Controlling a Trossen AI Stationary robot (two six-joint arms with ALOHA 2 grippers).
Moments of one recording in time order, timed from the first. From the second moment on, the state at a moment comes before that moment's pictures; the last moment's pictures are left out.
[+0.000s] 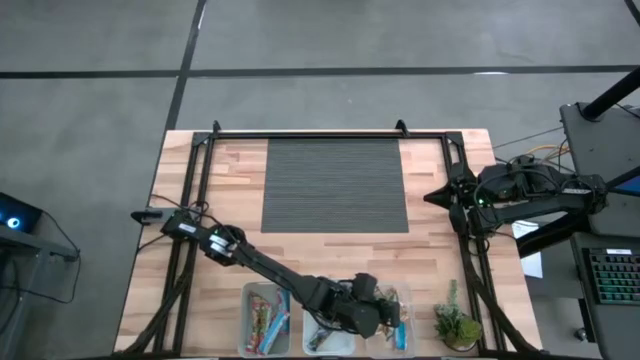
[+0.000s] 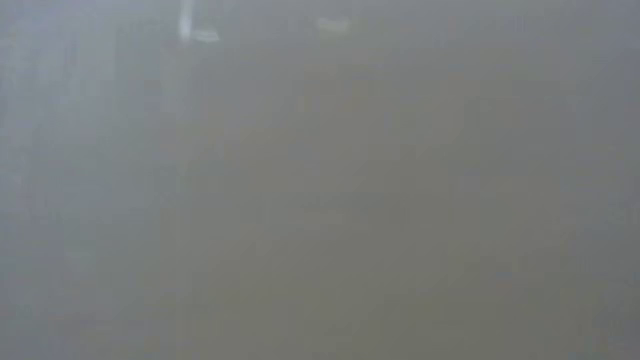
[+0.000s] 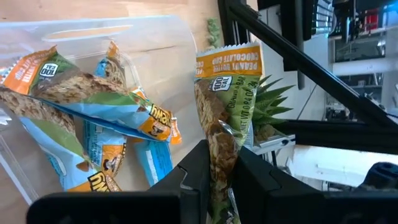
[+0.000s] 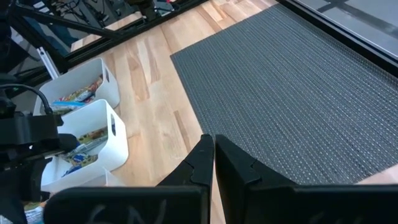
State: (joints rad) left arm -0.47 2.42 2.25 -0.40 -0.41 -1.66; right arm 0.10 0.52 0.84 -0.88 0.19 0.51
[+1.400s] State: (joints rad) left arm -0.44 2.42 2.22 -0.42 -0.19 -1.71; right arm 0.10 0.52 0.84 -0.88 0.21 0.52
